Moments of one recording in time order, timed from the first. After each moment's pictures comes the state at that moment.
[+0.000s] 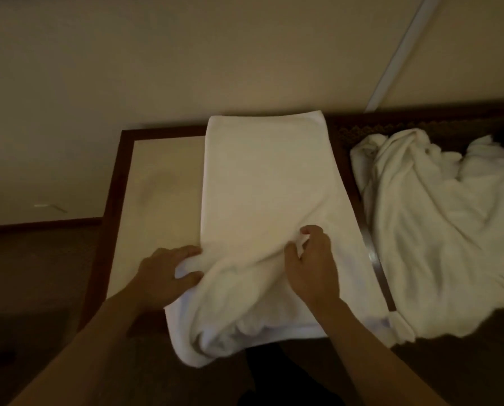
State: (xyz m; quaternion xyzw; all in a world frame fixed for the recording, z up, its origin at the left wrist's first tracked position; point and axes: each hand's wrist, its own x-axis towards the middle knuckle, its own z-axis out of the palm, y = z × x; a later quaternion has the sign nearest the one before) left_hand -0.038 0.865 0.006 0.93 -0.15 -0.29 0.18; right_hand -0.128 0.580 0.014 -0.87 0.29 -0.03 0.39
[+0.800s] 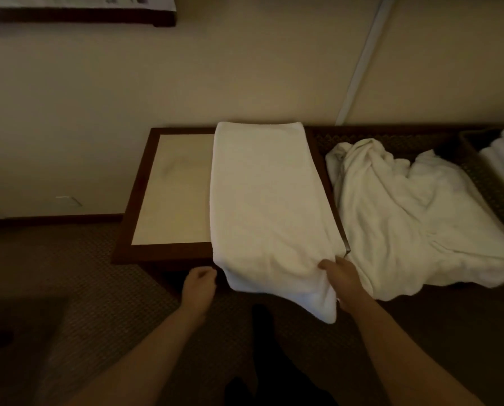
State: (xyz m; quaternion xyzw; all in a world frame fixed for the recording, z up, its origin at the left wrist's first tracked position) left_hand -0.257 0.820 0.003 0.74 0.26 -0.22 0.58; right_hand -0.318 0.533 0.030 -0.68 0.41 0.06 0.61
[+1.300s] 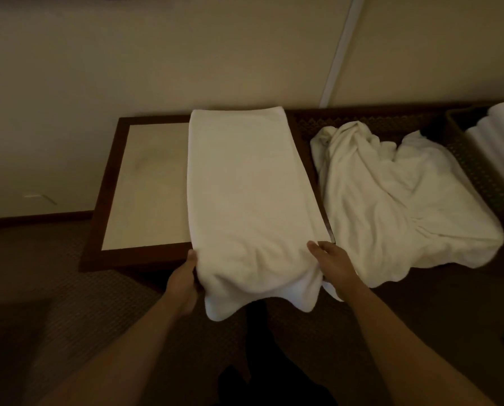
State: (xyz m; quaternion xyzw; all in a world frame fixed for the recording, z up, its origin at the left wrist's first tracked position) left_hand -0.226 0.802 -0.018 0.54 0.29 -0.27 0.74; right_hand -0.303 0.498 0.012 -0.67 0.36 0.06 0.65
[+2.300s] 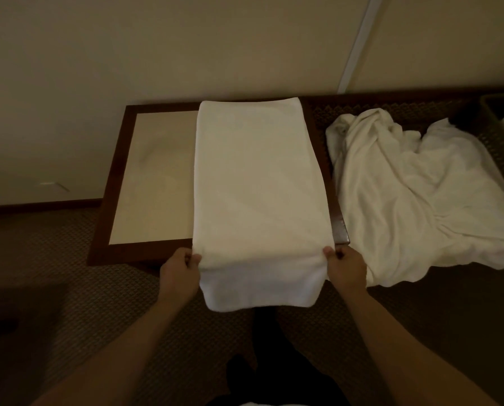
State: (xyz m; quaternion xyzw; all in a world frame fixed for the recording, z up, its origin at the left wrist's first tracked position) left_hand -0.217 0.821 -0.010 0.91 0.11 -0.13 0.38; right_hand -0.296 0.489 -0.041 -0.80 0.42 -0.01 0.43
